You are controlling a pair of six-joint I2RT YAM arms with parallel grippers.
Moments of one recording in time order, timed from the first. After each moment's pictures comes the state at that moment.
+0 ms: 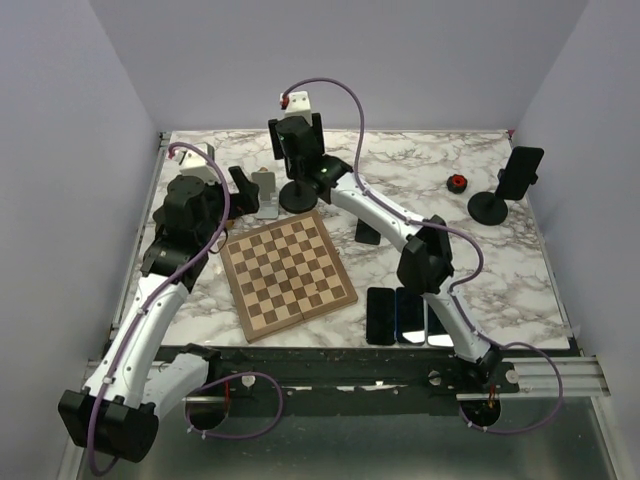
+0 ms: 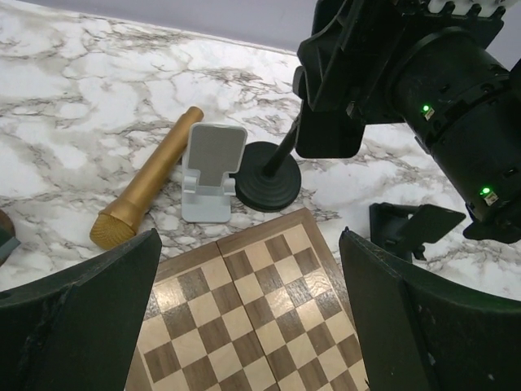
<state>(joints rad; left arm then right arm) -0.25 0.94 0.96 -0.26 -0.09 -0.35 0.82 2.41 2.39 -0.22 0.69 0.11</state>
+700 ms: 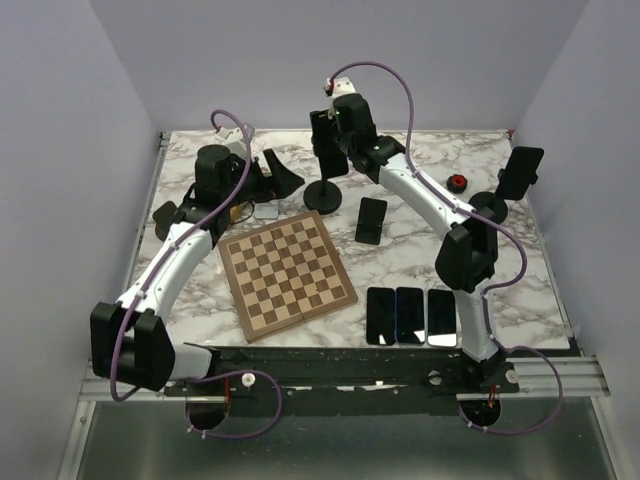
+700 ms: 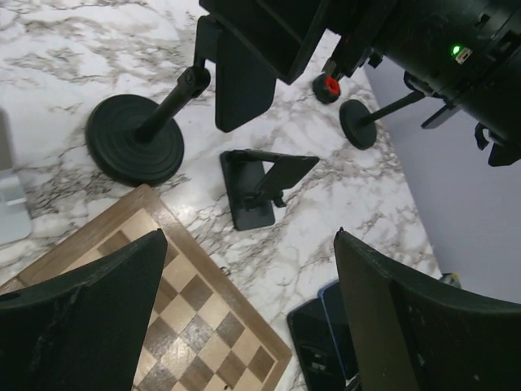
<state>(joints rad) -0.24 1.28 1.06 -0.09 0.44 -0.54 0.63 2.15 2.10 -0.33 0.24 0.11</state>
